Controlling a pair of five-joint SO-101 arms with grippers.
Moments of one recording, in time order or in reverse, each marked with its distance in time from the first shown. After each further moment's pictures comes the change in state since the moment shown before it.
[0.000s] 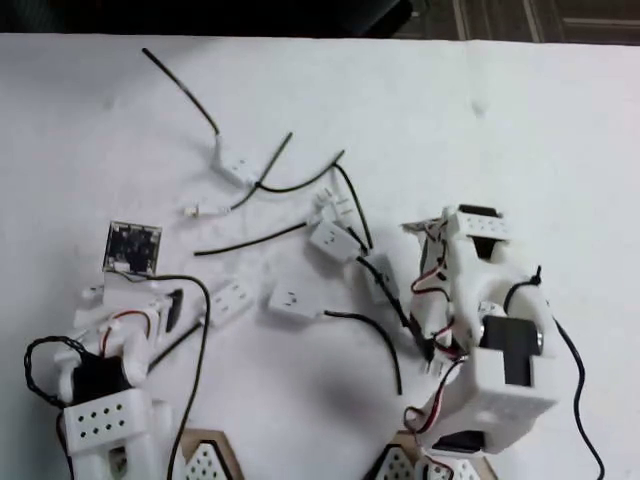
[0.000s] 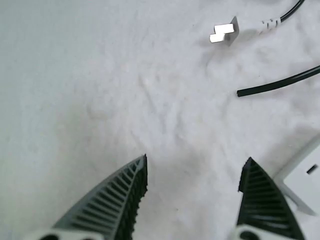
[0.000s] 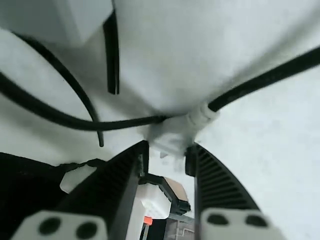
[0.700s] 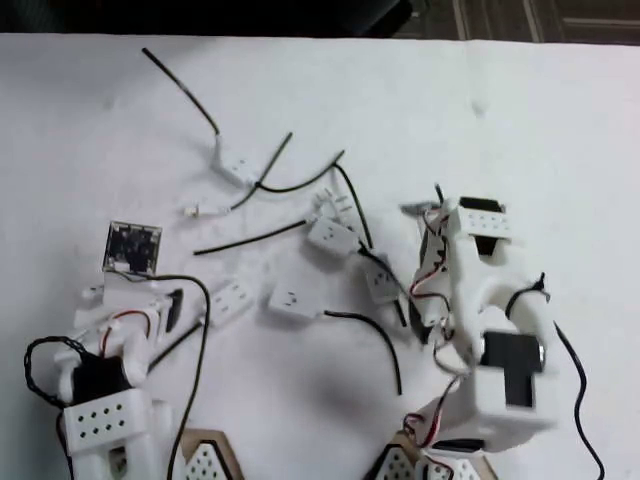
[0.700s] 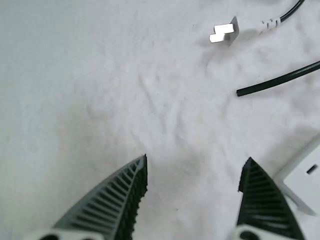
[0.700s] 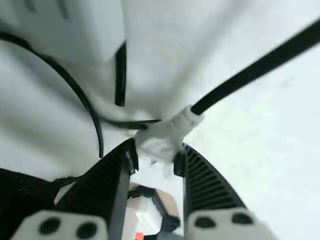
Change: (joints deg) left arm 0.0 0.0 0.0 0.0 0.0; right arm -1.1 -8.6 -1.5 -0.8 2.2
